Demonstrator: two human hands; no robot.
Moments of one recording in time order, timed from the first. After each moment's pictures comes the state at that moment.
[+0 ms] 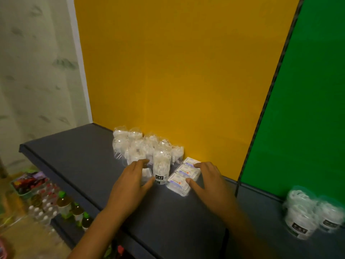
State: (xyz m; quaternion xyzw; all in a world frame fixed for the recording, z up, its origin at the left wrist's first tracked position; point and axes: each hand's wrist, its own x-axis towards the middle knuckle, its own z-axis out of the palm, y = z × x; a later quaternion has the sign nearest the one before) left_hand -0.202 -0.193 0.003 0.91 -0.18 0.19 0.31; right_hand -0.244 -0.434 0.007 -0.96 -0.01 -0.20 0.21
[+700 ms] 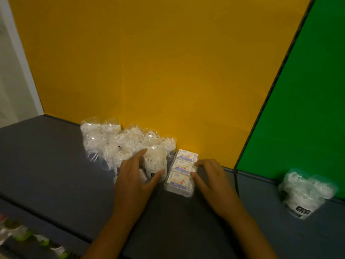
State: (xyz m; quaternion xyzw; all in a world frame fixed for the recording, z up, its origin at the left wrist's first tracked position) left_hand -0.133 -0.210 -0.042 0.81 -0.21 0.16 0.52; right_hand -0.226 -0.426 -0.023 -0.94 0.04 -0.24 0.24
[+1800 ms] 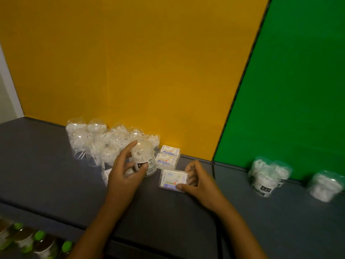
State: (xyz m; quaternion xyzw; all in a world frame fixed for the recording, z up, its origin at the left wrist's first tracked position) left_hand -0.176 -0.208 -0.014 0.67 -0.26 0.07 0.69; right_hand -0.273 -0.423 -0.020 -0.87 0.07 -0.14 0.47
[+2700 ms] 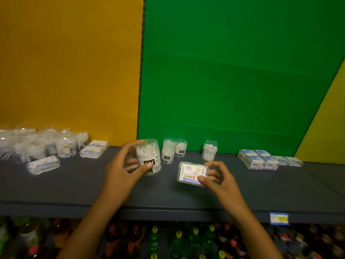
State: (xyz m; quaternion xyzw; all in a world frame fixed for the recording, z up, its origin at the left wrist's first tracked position) left_hand -0.436 -0.306 0.056 0.60 -0.40 -0.01 0.69; right_hand -0.616 -0.520 0.029 -0.73 0.18 -0.36 0.55
